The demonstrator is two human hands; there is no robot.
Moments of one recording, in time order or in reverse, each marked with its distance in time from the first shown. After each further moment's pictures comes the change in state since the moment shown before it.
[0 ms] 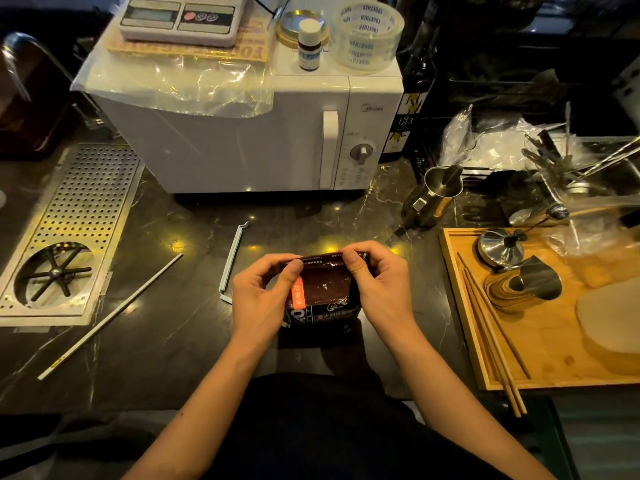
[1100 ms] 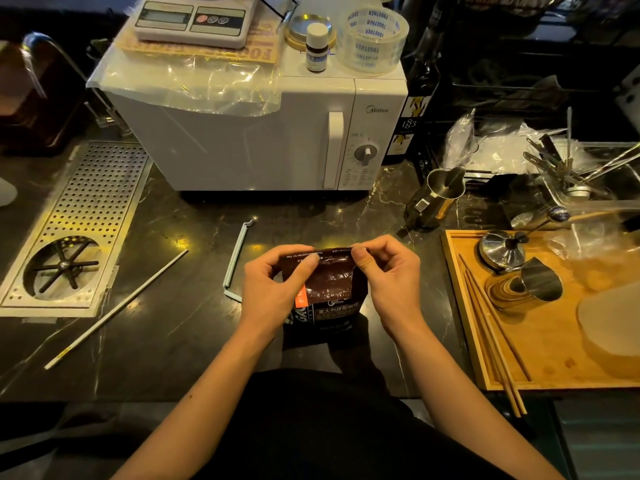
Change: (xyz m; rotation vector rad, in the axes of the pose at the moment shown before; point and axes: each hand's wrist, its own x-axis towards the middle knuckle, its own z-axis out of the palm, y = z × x) left_hand 0.001 0.008 0.003 -0.032 -0.067 -0.041; right_hand 0.003 0.002 -0.010 0.064 0.050 0.007
